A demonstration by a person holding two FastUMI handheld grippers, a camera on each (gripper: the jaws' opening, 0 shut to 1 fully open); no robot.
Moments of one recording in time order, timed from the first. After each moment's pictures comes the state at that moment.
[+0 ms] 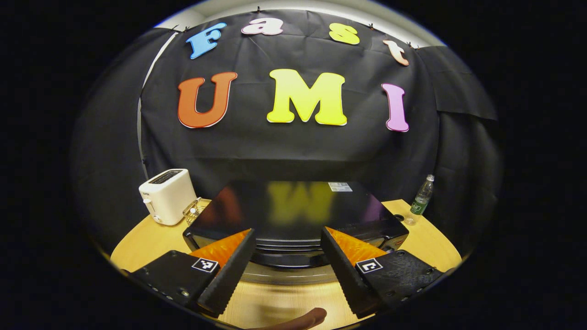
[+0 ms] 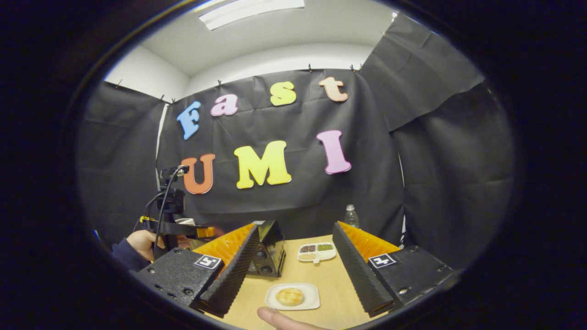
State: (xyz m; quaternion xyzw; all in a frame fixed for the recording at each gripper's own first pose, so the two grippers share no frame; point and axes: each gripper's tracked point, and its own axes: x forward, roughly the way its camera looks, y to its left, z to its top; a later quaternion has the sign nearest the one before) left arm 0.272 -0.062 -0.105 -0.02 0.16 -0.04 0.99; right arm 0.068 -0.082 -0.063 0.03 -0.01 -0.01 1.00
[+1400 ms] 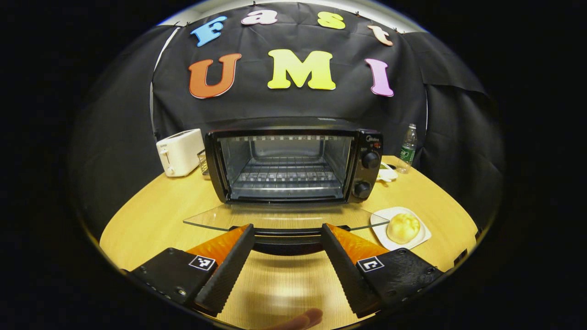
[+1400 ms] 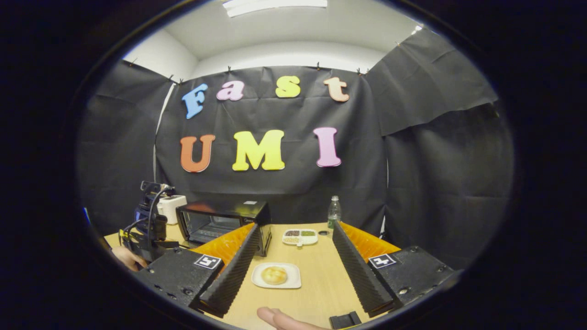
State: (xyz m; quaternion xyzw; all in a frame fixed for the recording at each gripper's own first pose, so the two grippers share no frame) left arm 0.120 -0.067 -0.221 -0.01 0.20 -0.04 0.98; right arm 0.000 -0.077 -0.099 -0.02 0.04 -0.05 1.00
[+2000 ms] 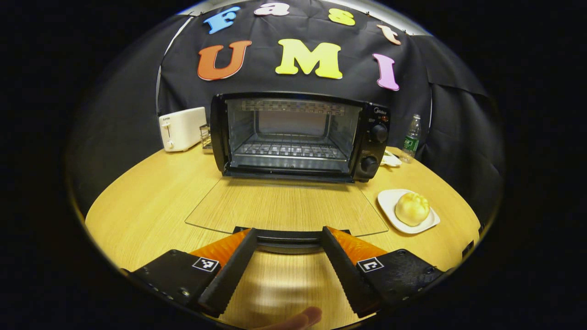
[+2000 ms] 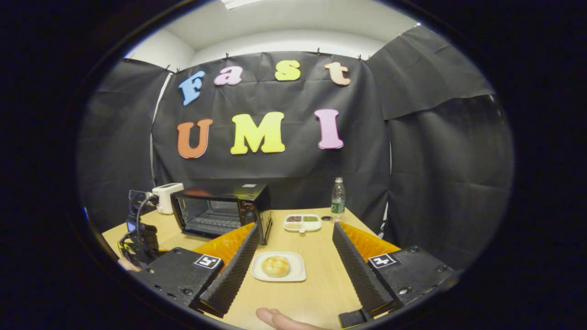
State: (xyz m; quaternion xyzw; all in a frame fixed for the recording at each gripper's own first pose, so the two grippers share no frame) left arm 0.109 -0.063 -0.258 -0.03 0.20 -0.04 0.98; right arm 0.027 -0.071 -0.151 -0.01 0.10 -0.05 0.99
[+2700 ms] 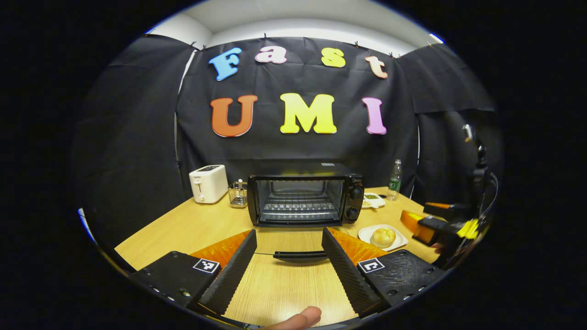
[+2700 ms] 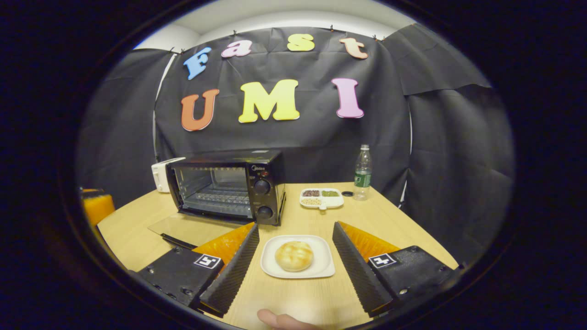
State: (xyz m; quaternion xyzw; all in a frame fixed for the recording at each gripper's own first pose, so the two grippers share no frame) left arm 0.010 -0.015 -0.107 -0.02 0.06 -0.01 1.00; right arm 0.107 -0.032 -0.256 -0.02 0.18 -0.02 0.98
